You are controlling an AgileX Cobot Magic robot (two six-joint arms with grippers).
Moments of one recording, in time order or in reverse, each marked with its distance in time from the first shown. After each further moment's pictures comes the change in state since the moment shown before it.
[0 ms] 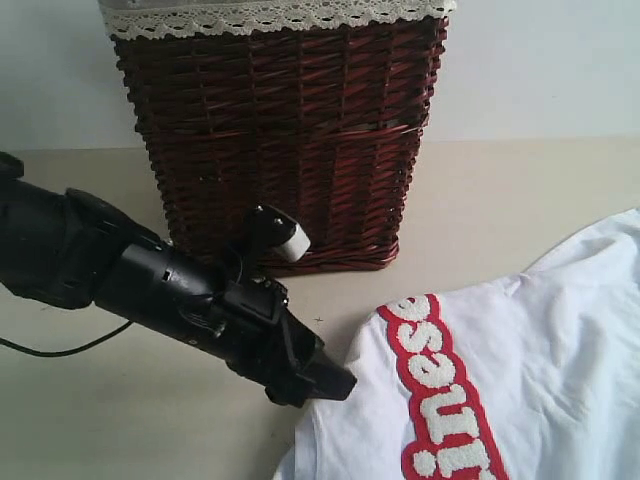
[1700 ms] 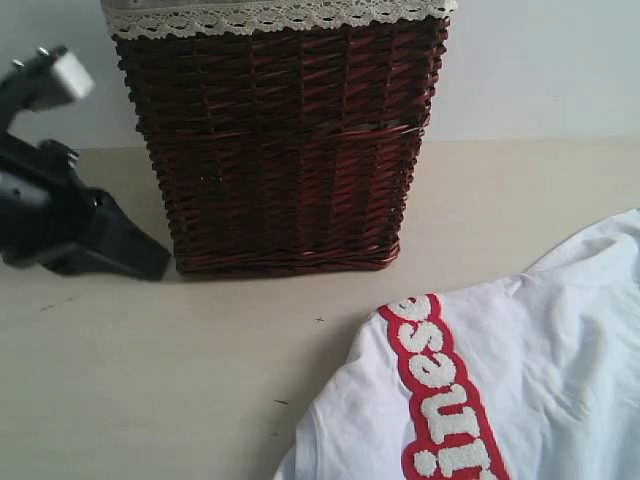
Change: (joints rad) left arm 0.277 -0.522 -0.025 0.674 0.278 -0.869; right arm 0.000 0.000 0.000 0.000 0.000 0.000
